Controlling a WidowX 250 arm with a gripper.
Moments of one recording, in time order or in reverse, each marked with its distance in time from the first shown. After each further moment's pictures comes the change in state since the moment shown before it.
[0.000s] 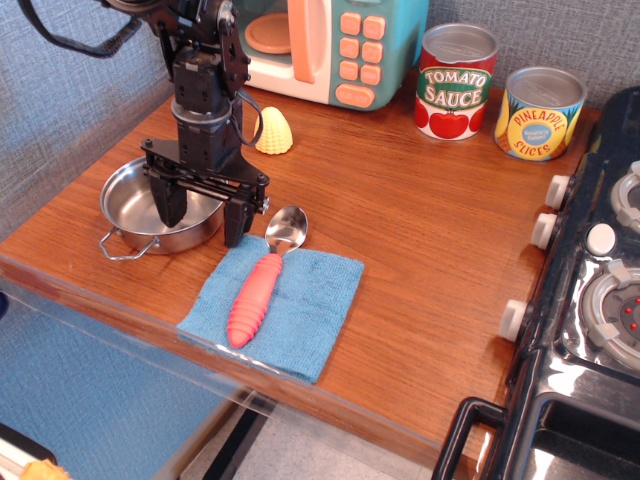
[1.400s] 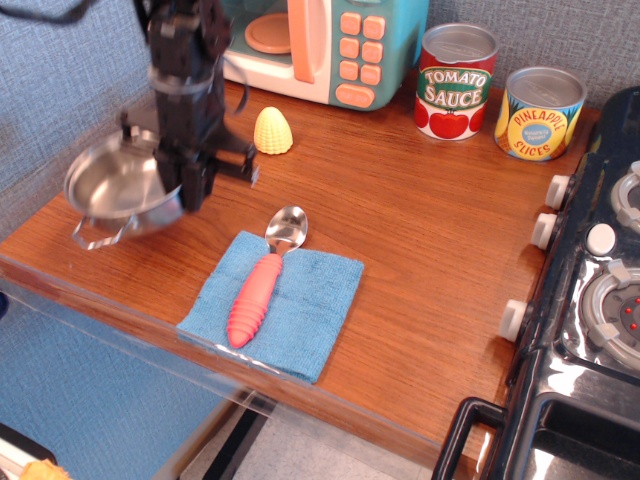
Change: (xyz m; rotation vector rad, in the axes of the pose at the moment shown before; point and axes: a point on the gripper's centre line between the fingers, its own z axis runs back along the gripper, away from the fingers) arm -0.007 0.001 0.049 0.038 -0.105 0.068
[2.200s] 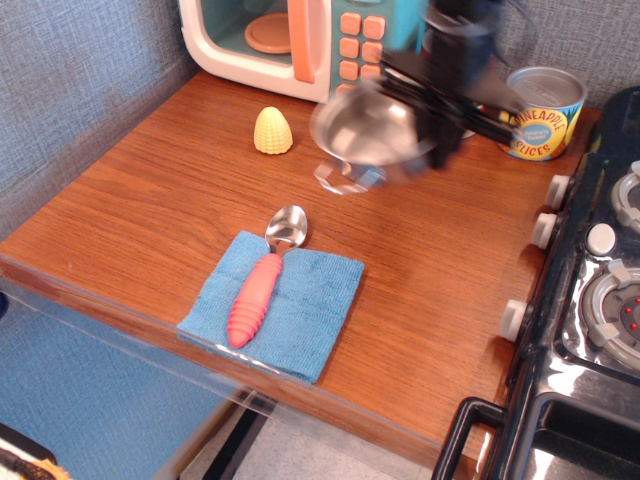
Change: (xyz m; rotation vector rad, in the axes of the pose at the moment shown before) arm 0.050 -0.180 0.041 -0.125 -0.083 -0.360
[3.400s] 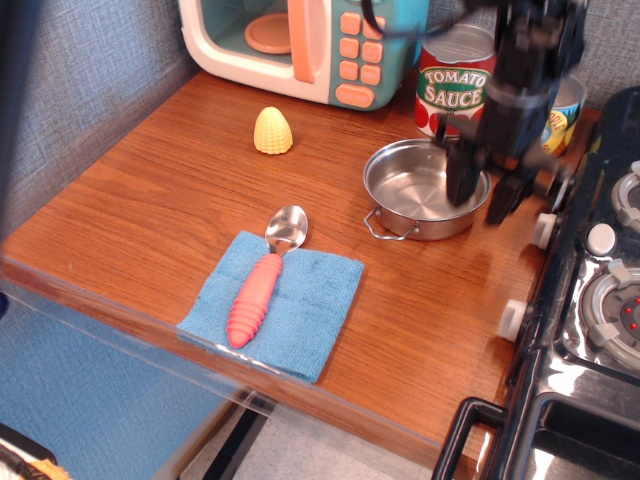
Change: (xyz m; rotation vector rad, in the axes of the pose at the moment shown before) arm 0.018 -0.024 -0.030 -0.033 0.042 -0.082
